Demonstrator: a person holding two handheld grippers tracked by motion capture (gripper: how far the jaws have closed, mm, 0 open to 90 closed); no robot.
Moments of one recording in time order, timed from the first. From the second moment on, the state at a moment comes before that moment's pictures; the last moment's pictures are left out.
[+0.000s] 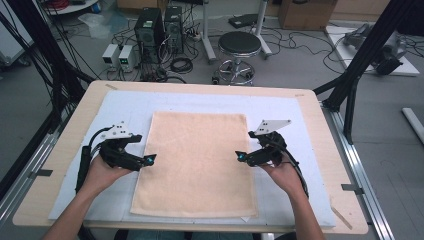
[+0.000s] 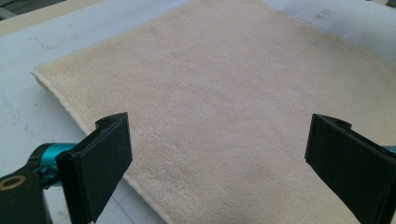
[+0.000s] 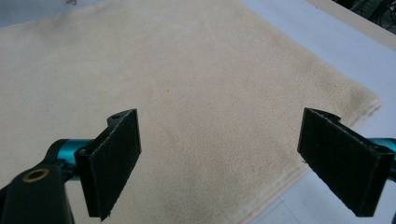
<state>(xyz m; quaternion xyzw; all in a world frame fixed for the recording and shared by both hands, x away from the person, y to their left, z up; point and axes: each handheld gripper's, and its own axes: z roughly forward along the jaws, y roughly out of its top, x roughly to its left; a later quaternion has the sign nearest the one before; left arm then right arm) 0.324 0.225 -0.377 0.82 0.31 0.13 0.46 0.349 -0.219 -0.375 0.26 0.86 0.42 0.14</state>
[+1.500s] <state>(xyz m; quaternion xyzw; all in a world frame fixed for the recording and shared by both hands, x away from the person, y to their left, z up) 0.447 0.239 -0.403 0.78 0.43 0.14 0.44 0.473 -0.225 -0.404 0.35 0.86 0.35 0.14</state>
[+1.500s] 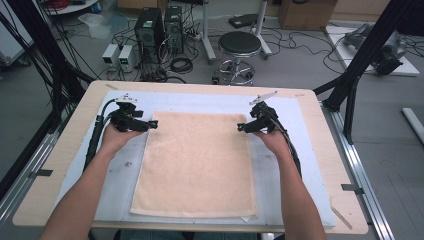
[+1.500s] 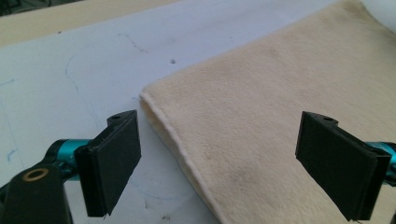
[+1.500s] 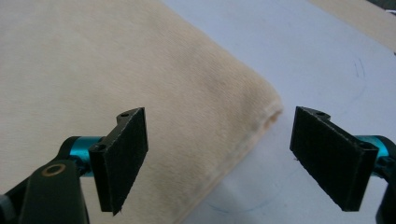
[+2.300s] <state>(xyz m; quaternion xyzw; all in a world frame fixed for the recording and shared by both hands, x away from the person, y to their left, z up) 0.455 0.213 -0.435 0.81 0.45 0.14 0.36 0.476 -0.231 -0.431 0.39 0.86 0.33 0.08</state>
